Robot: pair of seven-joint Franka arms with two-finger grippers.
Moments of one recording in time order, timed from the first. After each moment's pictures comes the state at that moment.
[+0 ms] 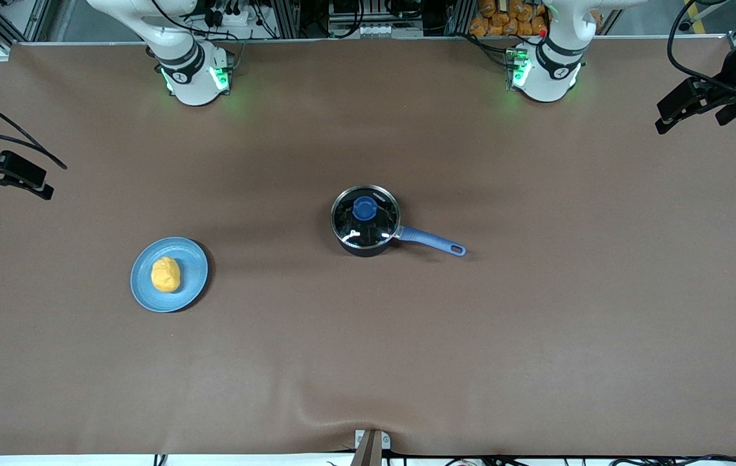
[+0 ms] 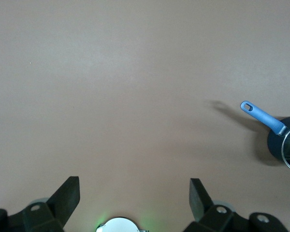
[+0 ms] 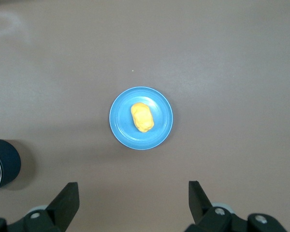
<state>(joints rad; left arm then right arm) -0.01 -0.14 -0.09 -1.61 0.01 1.46 -0.23 -0.05 0.06 0.02 -1.50 0.04 1.59 0.01</state>
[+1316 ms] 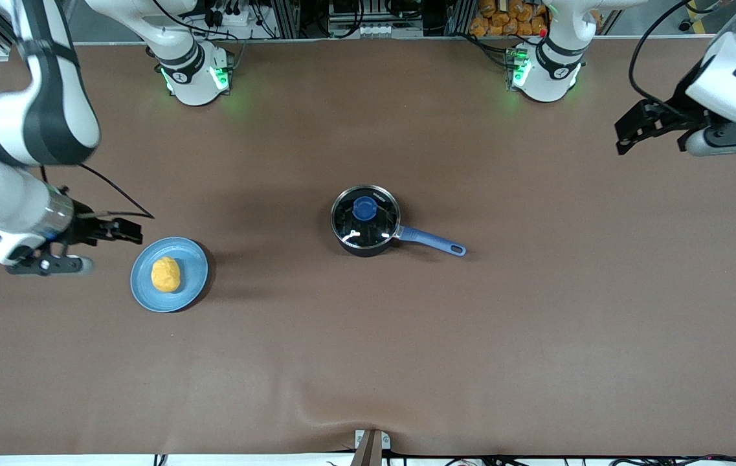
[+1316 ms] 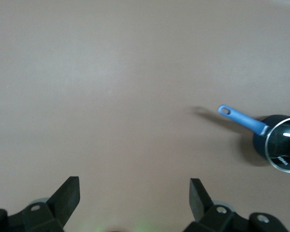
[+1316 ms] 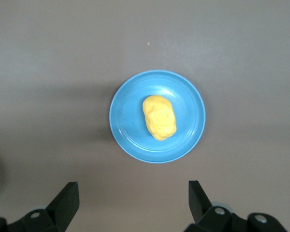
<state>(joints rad) -0.03 -0.03 -0.20 -1.51 0.01 1.51 -0.25 0.02 0.25 0.02 -1.76 0.04 1.89 0.01</state>
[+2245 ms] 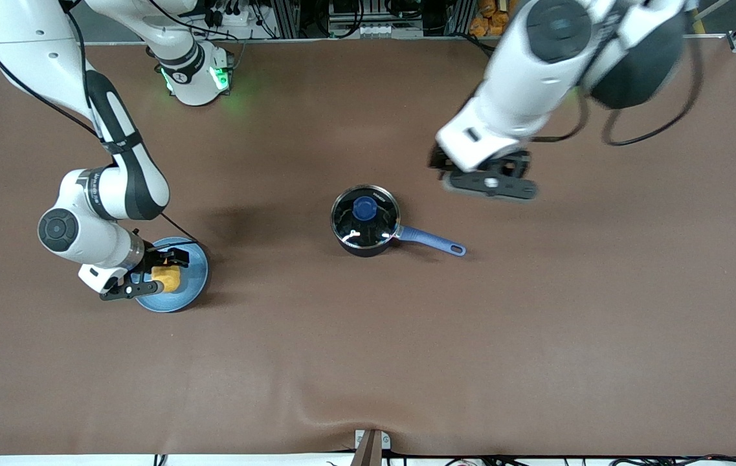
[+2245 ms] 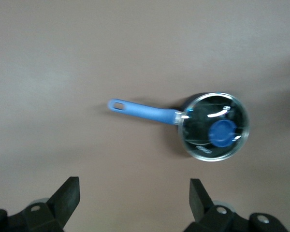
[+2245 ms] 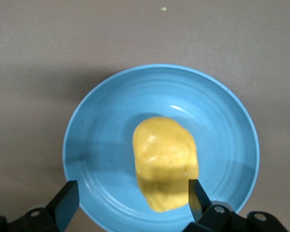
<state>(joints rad) -0.35 0.29 -0.33 -1.42 0.01 1.69 -0.53 0.02 0.46 0.01 -1.96 0.04 2.35 -0.15</state>
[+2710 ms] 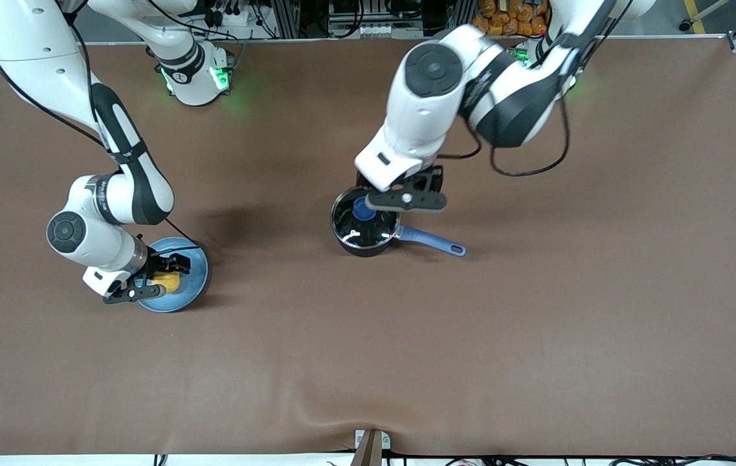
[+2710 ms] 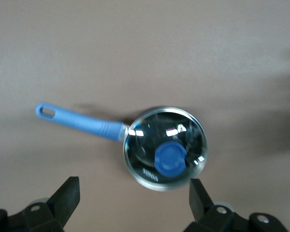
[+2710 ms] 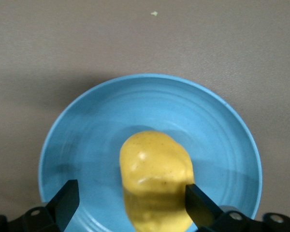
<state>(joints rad) -0.50 0.48 -0.32 -1.38 0.11 1.89 -0.74 0.02 0.51 0.00 -1.97 0.03 2.46 -0.17</state>
